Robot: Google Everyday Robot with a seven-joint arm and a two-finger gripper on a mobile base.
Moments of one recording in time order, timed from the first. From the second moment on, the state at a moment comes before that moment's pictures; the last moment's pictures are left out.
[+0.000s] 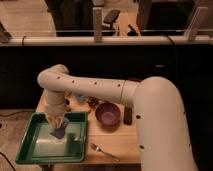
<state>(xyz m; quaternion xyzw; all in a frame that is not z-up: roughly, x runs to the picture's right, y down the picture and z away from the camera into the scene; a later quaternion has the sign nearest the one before) -0.246 0.166 0.683 -0.28 -0.41 -0.61 0.62</state>
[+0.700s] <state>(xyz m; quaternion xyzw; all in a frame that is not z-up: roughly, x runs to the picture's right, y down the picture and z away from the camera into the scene) -0.246 0.167 0.683 -0.28 -0.41 -0.61 0.61</state>
